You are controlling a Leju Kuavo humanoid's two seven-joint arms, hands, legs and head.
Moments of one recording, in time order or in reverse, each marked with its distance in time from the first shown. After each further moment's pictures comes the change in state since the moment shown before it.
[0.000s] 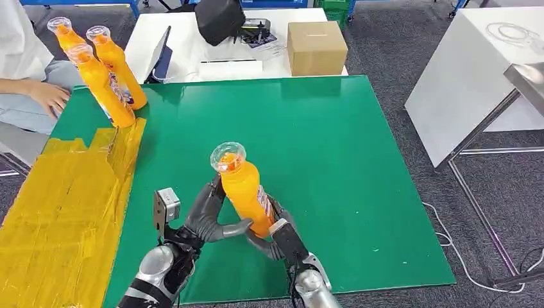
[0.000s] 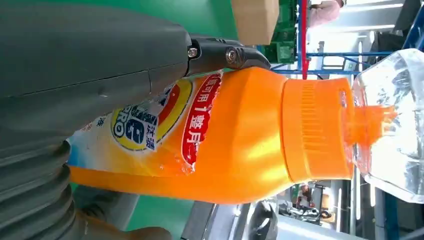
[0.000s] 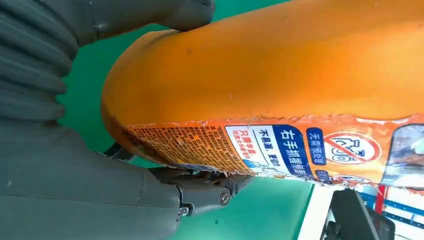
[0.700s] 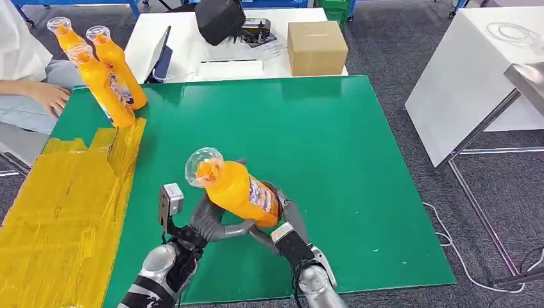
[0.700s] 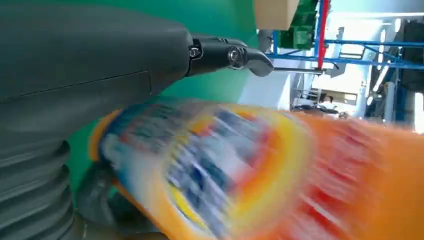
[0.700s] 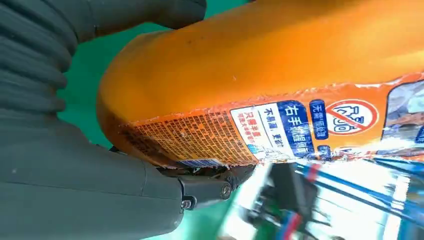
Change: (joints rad) left arm -0.022 -0.006 0.003 0.061 0.043 -0.007 0.037; right arm 0.051 -0.010 0.041 -0.230 0.036 -0.034 -0.070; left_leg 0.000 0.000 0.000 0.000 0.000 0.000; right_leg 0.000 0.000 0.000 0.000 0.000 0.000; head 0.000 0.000
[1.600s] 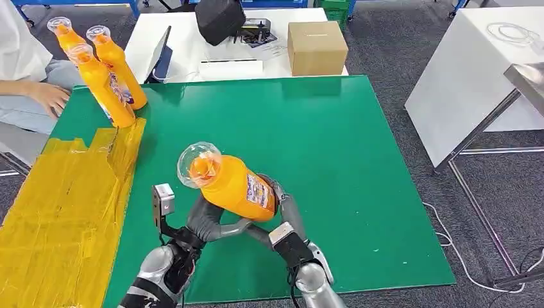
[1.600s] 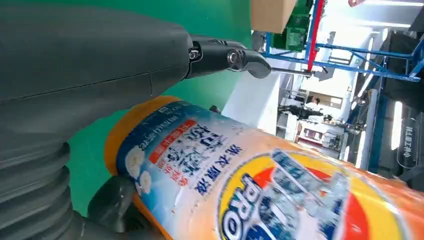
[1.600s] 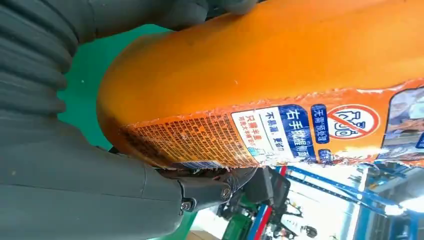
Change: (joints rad) left arm 0.013 -0.002 0.015 -0.010 0.072 -0.036 -0.012; right arm 0.007 0.000 0.052 -0.053 -0.013 -0.018 0.002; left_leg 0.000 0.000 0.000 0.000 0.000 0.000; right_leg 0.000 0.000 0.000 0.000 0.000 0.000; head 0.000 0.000
